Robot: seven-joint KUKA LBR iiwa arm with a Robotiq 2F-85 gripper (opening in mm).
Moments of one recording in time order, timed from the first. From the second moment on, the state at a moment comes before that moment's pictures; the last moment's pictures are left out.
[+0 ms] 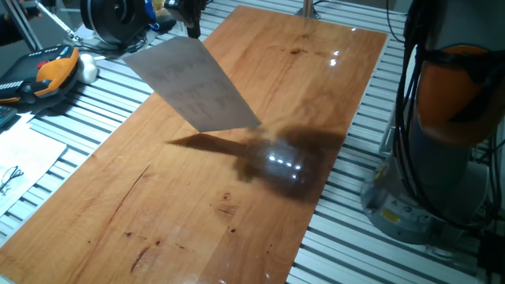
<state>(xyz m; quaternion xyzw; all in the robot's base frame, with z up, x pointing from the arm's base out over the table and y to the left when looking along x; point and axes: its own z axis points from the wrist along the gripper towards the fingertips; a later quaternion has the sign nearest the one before) 0.492 0.049 0.360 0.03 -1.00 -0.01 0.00</state>
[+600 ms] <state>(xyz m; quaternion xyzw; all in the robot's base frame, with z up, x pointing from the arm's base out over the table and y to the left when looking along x) 0.476 0.046 0.402 0.02 -1.00 -0.02 0.00</state>
